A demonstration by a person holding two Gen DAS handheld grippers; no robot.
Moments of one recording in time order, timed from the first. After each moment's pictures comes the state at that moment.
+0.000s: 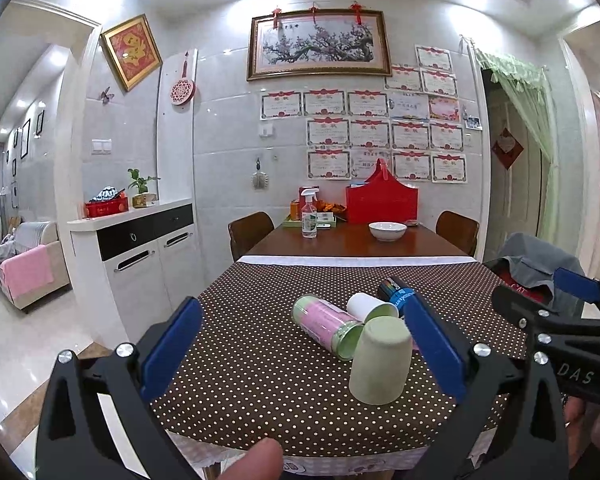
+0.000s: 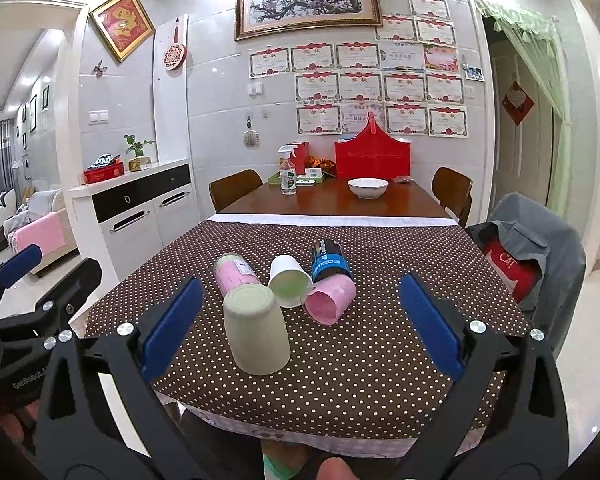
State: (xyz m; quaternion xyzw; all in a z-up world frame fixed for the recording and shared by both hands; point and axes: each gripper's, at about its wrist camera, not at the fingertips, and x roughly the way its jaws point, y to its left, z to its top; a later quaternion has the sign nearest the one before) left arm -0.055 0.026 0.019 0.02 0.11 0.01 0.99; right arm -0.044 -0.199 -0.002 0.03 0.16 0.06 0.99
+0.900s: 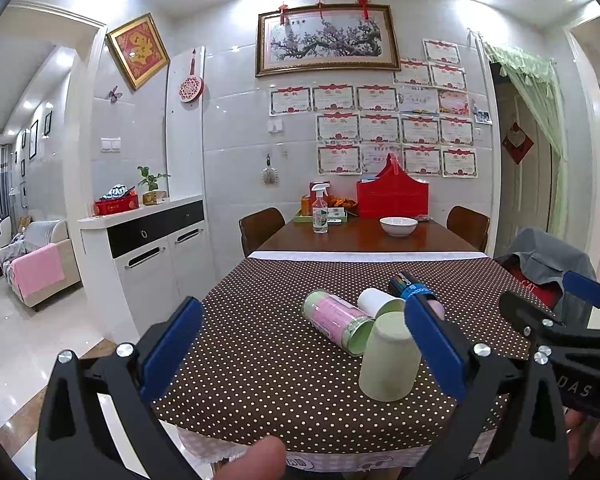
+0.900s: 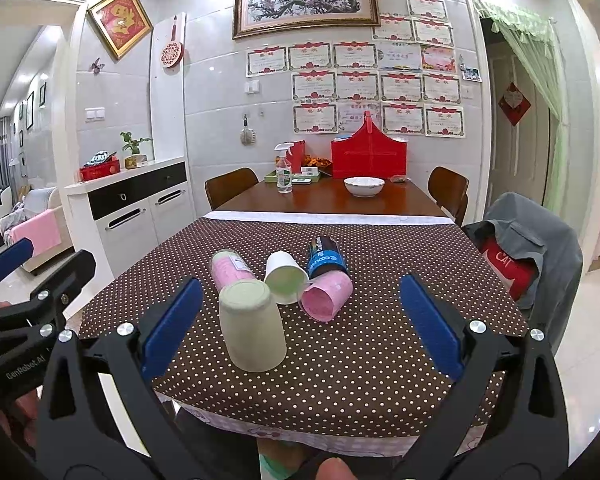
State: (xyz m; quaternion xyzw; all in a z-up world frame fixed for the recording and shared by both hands) left arm -0.051 0.027 0.018 0.02 0.12 0.03 0.99; right arm -0.044 -0.197 -0.010 0.02 0.16 0.05 0.99
